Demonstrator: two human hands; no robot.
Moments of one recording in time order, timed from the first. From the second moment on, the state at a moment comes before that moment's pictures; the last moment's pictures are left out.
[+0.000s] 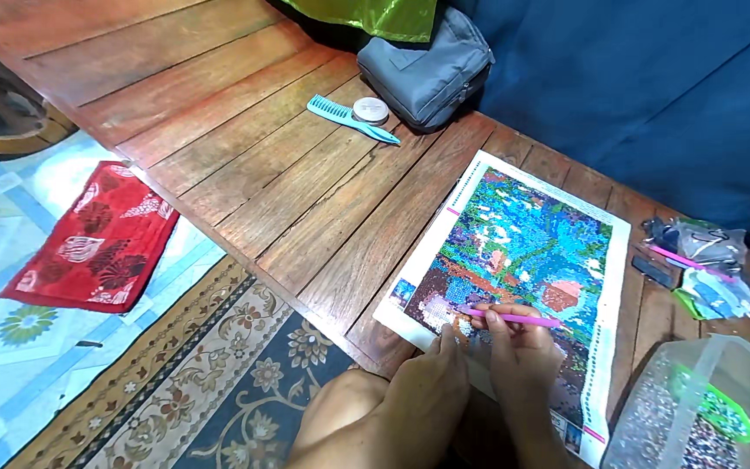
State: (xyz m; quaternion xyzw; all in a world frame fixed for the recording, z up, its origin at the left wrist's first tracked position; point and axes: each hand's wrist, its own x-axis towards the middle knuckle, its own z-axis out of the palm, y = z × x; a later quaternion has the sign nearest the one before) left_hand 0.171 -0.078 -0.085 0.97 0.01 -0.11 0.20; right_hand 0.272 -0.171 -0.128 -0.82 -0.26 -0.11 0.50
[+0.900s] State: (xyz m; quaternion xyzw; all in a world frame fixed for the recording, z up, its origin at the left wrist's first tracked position) left_hand 0.167 -0.079 -0.093 0.98 -0.01 -0.02 0.19; right_hand 0.271 -0.180 -0.113 -0.70 -0.07 -0.03 0.71
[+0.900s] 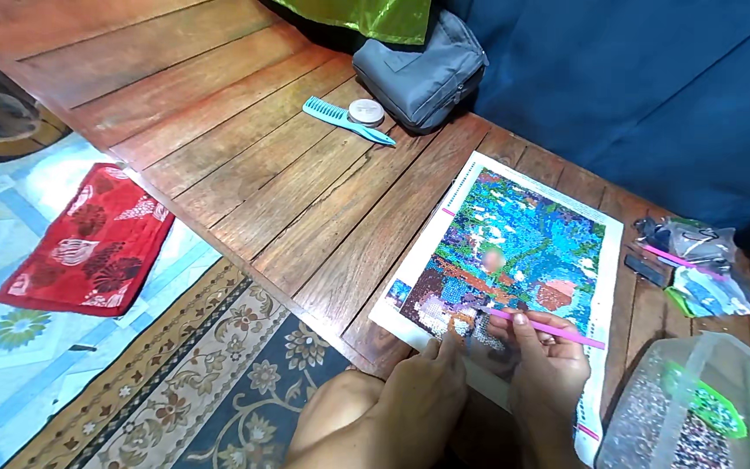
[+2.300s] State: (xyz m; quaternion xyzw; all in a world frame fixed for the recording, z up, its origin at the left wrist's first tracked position) left_hand 0.165 -0.079 -0.105 0.98 -0.03 0.01 0.18; right_hand 0.266 -0.162 -0.133 -0.83 -0.25 -0.09 0.48
